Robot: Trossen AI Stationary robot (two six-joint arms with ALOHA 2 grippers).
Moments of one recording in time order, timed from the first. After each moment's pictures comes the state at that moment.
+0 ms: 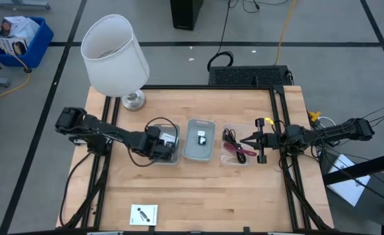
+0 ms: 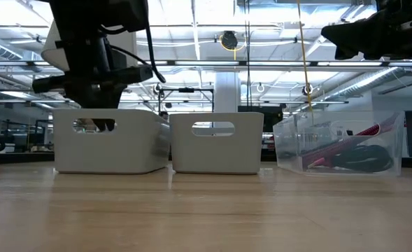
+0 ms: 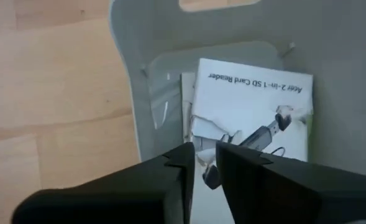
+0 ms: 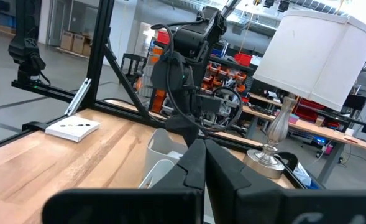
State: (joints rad) left arm -0.20 1.59 1.01 -0.92 -0.44 -1.58; right arm 0.12 0.43 0.06 0.49 0.05 -0.27
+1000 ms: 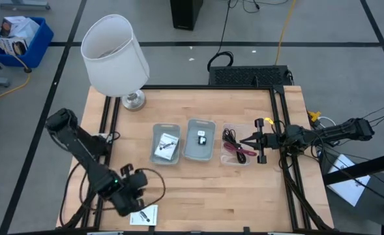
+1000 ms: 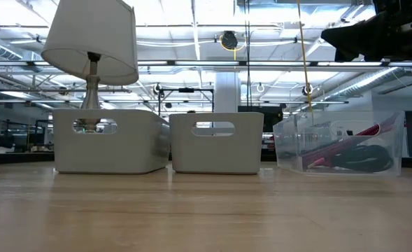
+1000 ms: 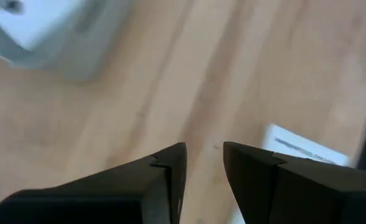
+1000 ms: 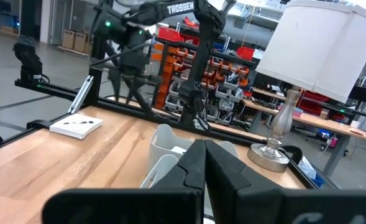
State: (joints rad) left arm -0.86 1.51 1.08 -0.92 -0.34 -1.23; right arm 0.12 0.43 0.06 0.47 0.05 -0.25
